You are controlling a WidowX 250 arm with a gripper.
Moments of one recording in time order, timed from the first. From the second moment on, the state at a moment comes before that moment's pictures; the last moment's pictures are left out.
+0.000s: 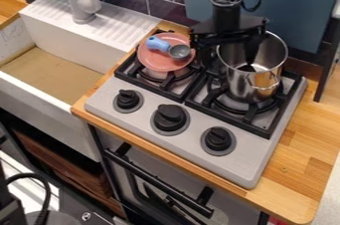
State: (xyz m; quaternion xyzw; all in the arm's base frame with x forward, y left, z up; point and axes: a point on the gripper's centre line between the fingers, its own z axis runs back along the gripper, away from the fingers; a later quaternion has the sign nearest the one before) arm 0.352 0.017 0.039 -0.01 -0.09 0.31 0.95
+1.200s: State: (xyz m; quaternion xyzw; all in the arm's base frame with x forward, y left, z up) arm 0.335 0.032 0.027 -0.03 -0.05 0.29 0.96
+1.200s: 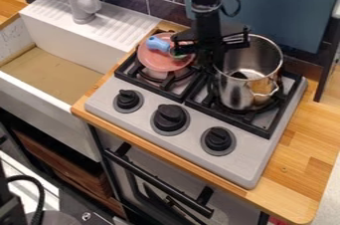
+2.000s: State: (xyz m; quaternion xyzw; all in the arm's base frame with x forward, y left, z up) arm 0.294 0.056 0.033 -0.03 -0.03 0.25 0.97
